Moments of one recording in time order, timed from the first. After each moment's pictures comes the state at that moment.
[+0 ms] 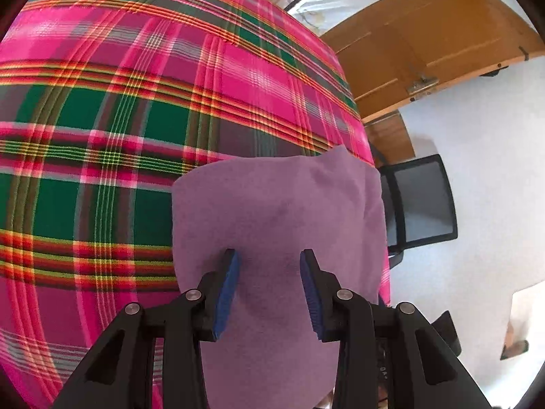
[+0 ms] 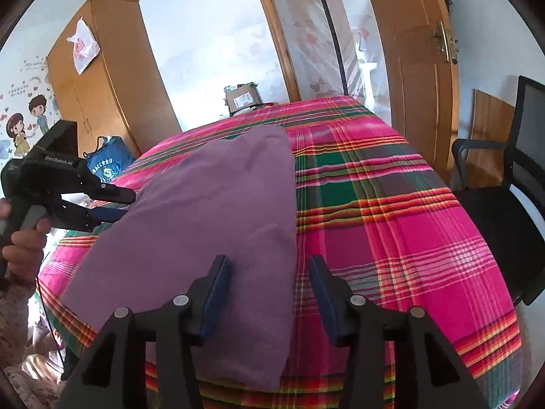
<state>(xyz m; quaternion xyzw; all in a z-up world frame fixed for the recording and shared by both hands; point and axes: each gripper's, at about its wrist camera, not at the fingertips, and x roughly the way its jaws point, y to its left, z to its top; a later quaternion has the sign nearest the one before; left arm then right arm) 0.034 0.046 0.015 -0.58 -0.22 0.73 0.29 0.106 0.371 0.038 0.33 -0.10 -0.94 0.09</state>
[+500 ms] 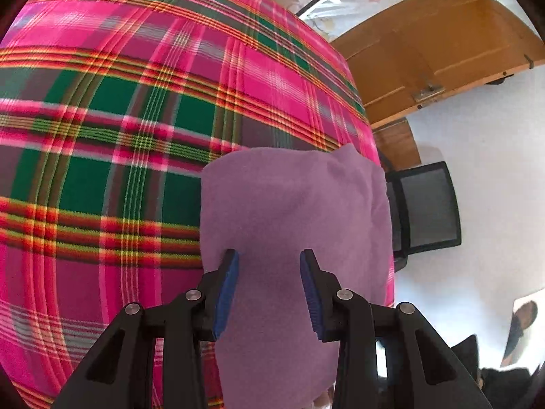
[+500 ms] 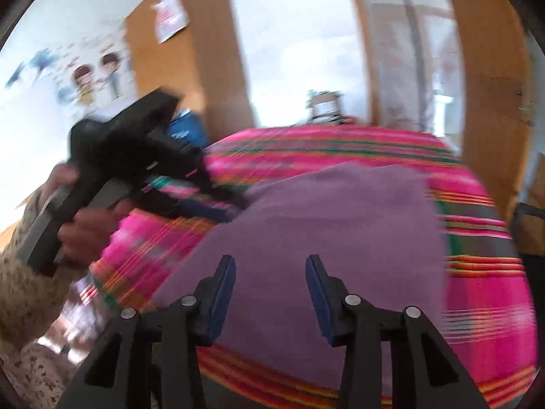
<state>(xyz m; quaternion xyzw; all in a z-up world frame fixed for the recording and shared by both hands) 0.048 0.027 0.015 -0.58 -0.23 0.74 0.27 0.120 0.272 0.065 0.30 0.00 -0.92 0.25</state>
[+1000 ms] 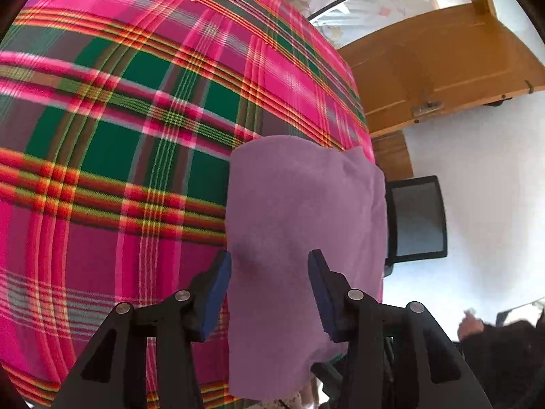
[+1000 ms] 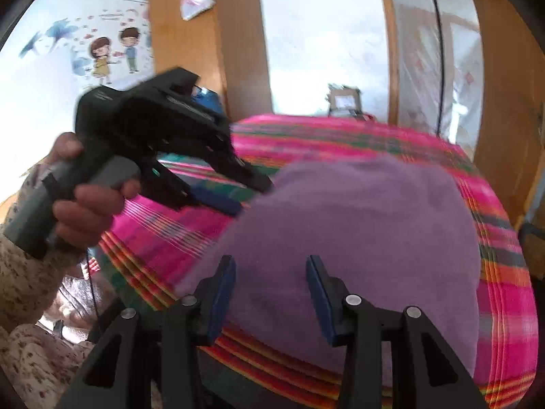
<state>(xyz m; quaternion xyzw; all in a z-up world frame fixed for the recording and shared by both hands) 0.065 -0.001 0.002 -0.58 -0.27 0.72 0.27 0.124 0.234 0.060 0.30 0.05 -0.92 0.26</state>
